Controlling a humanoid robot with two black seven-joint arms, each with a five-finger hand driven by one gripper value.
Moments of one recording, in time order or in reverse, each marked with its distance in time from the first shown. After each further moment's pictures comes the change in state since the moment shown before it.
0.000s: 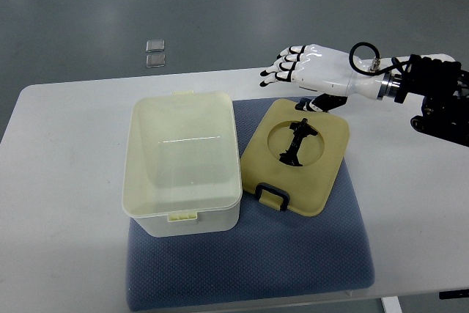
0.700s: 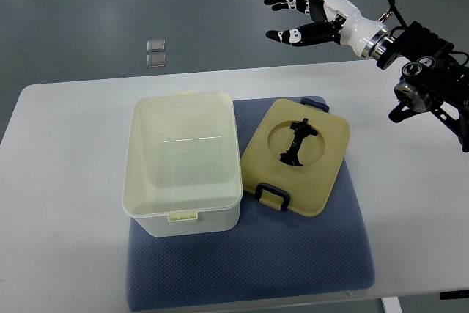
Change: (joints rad) left arm 0.000 0.000 0.000 0.000 0.000 0.000 0.000; right arm -0.280 0.140 0.684 -0.002 0.892 0.642 -0.255
